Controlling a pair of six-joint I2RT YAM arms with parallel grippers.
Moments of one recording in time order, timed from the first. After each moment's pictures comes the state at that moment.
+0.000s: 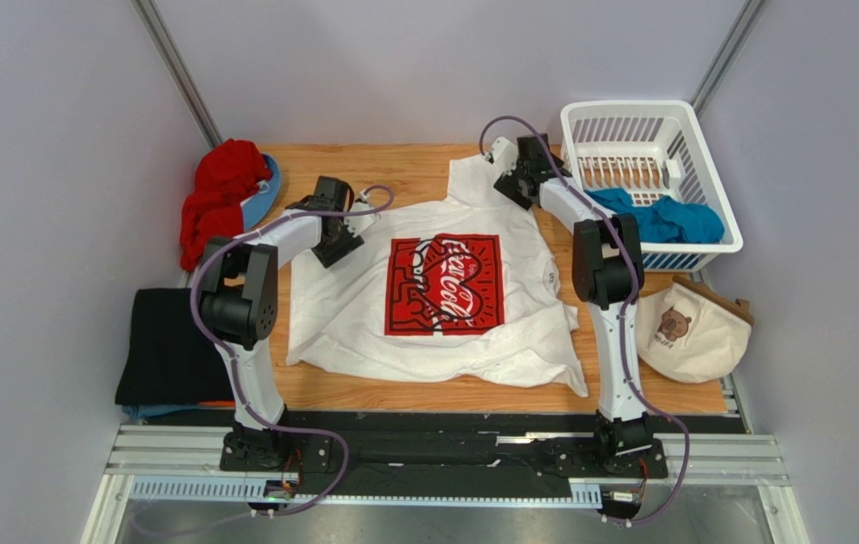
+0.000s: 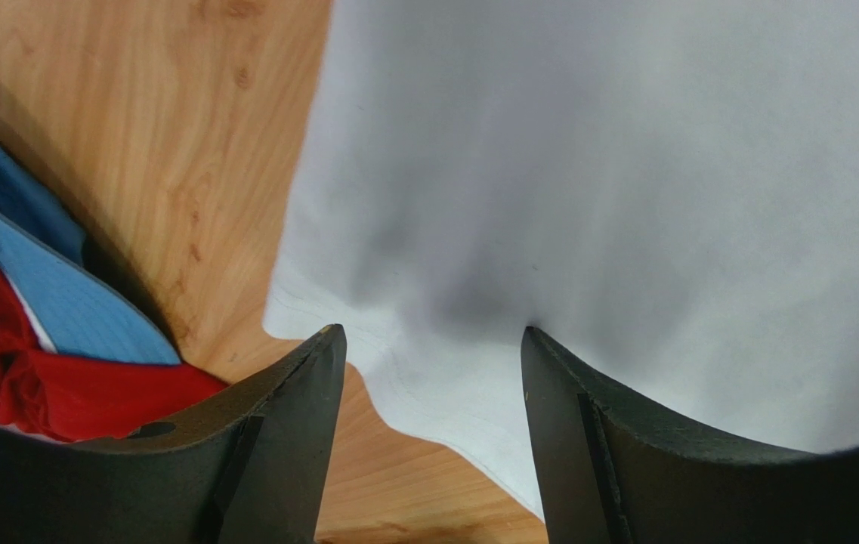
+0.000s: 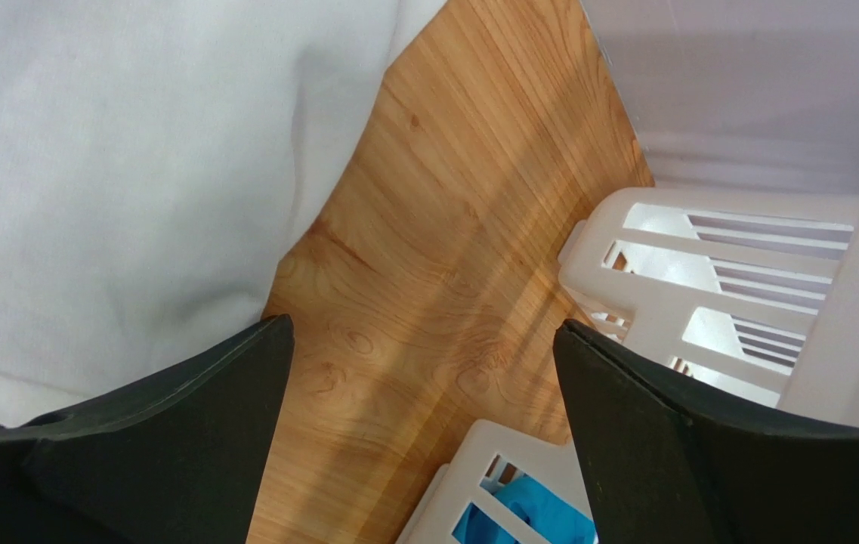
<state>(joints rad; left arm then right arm) -0.22 1.94 1.32 -0.45 -0.20 0.75 0.21 2.45 2.02 -0.25 0.21 -0.82</state>
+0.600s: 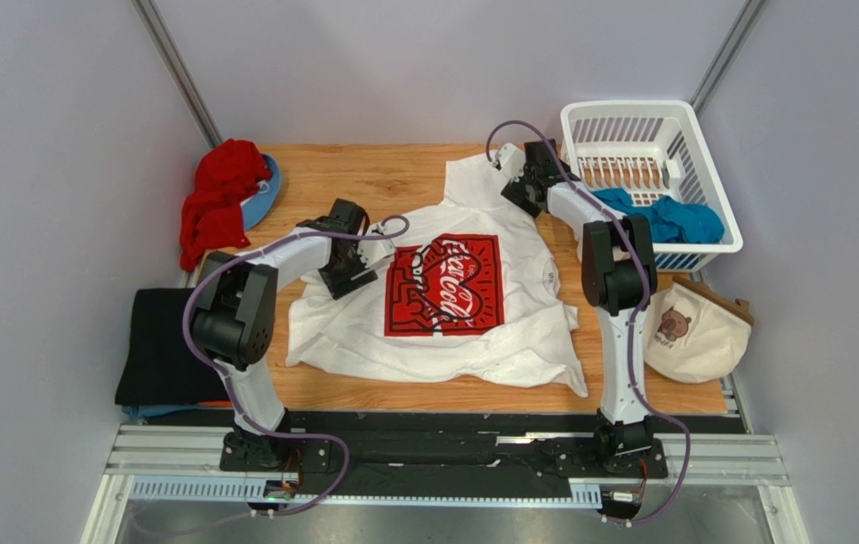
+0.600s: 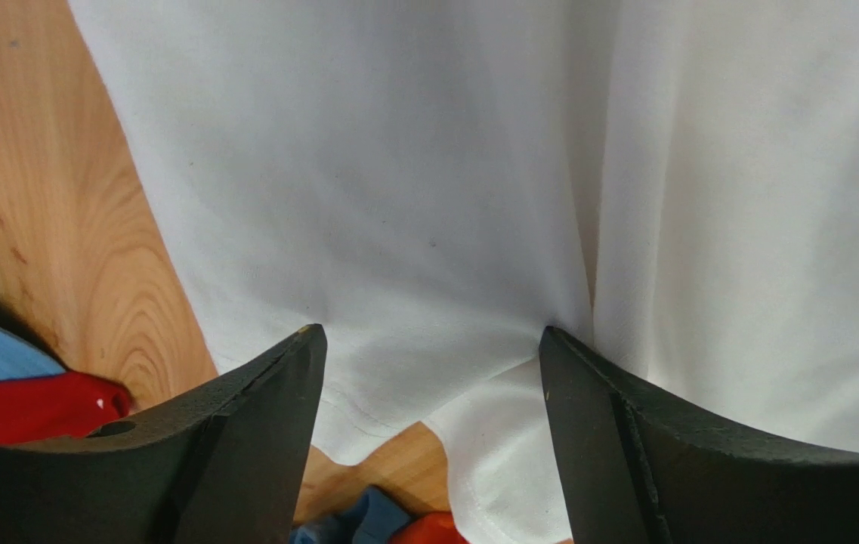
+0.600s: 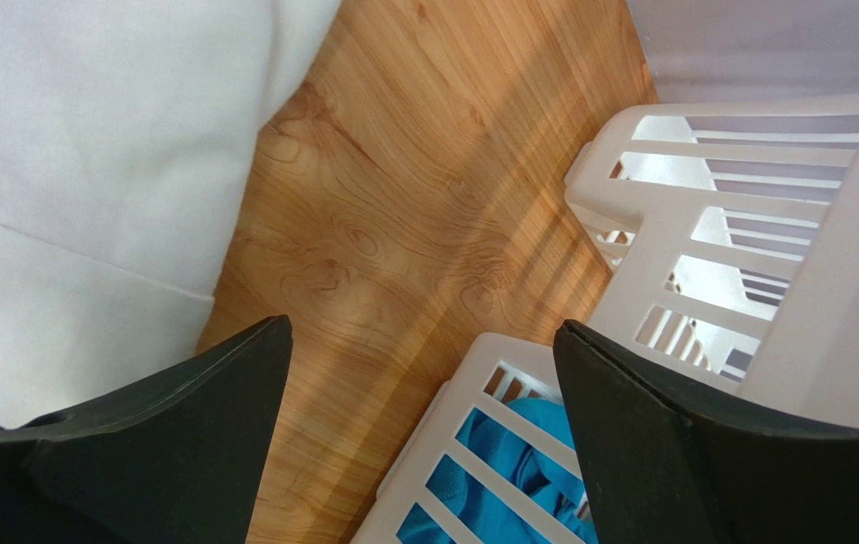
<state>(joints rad) -0.32 1.83 1.17 -0.57 -0.13 0.74 0.20 2.32 1.83 -0.24 0.23 -0.83</state>
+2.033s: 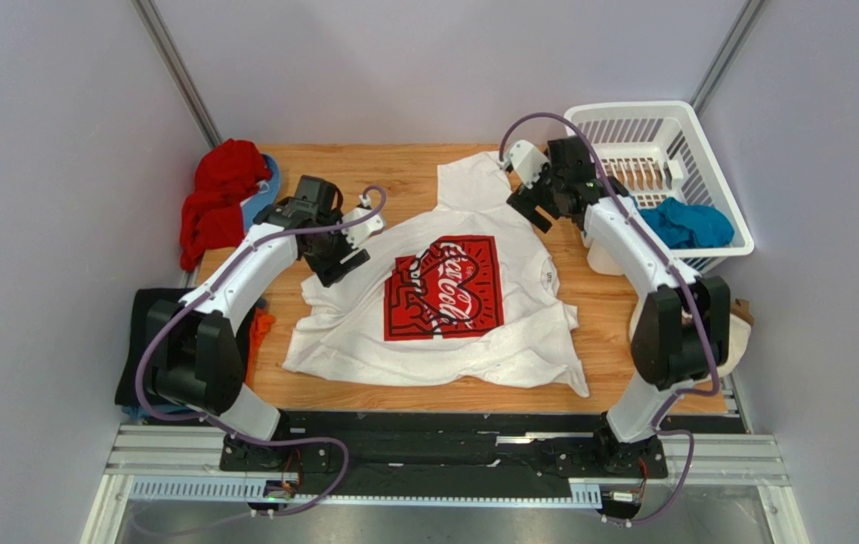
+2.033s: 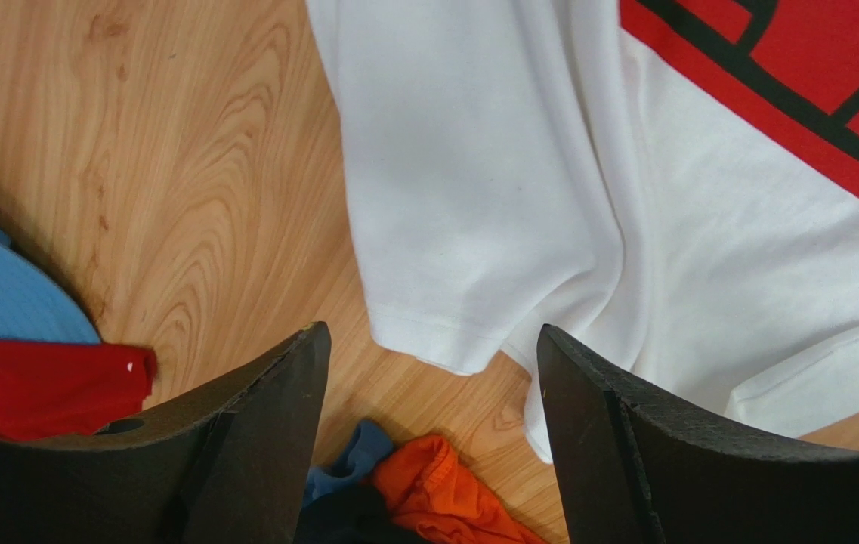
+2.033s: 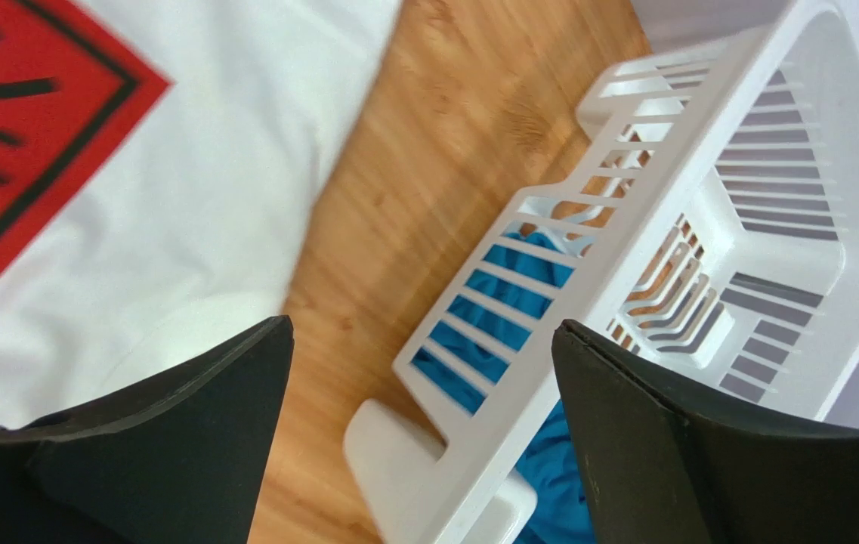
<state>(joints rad) -0.28 1.54 1.24 -0.80 0.10 0.73 0.25 1.75 1.51 -0.50 0.06 -0.72</state>
